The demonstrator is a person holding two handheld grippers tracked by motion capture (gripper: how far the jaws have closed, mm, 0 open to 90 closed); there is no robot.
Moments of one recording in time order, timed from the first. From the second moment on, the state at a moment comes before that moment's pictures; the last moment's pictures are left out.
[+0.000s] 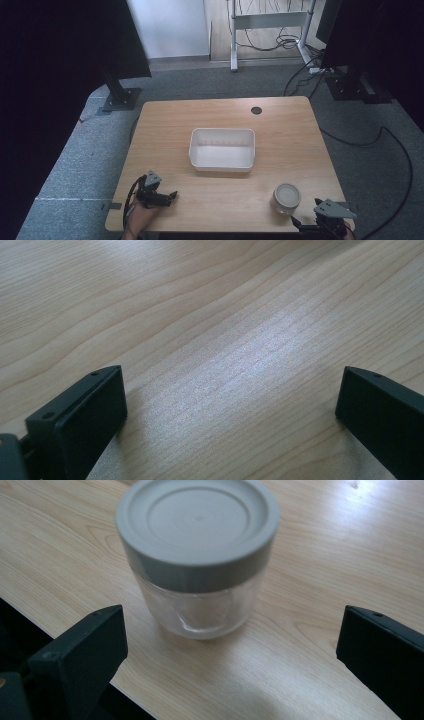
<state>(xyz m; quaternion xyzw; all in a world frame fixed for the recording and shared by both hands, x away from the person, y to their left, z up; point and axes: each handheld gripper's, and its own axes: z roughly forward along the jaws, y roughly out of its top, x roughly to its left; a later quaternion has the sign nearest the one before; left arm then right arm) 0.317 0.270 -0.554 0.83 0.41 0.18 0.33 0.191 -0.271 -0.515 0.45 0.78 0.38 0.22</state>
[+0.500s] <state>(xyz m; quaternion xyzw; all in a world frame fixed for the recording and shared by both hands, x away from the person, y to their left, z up) 0.317 0.270 -0.554 0.83 0.41 0.18 0.33 0.206 -0.255 -0.518 0.43 0.79 0.38 0.22</state>
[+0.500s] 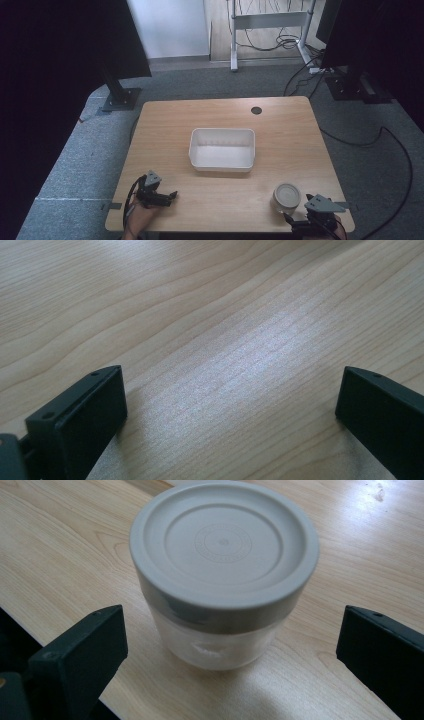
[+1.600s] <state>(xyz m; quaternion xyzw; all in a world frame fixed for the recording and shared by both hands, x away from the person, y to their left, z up) 0.317 0.270 -0.554 0.83 0.41 0.18 0.33 0.236 -0.235 -0.534 0.43 0.79 0.38 0.20</state>
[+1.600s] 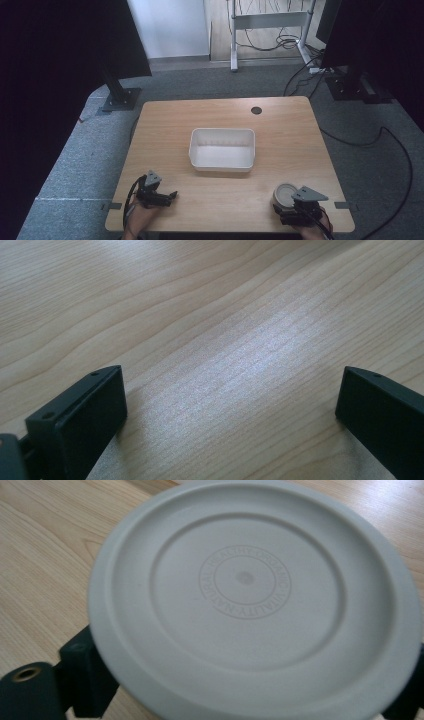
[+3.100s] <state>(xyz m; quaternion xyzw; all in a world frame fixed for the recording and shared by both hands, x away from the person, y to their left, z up) 0.317 0.270 -0.554 0.83 0.41 0.18 0.33 0.247 -0.203 -0.513 0.42 0.80 0.38 0.21</state>
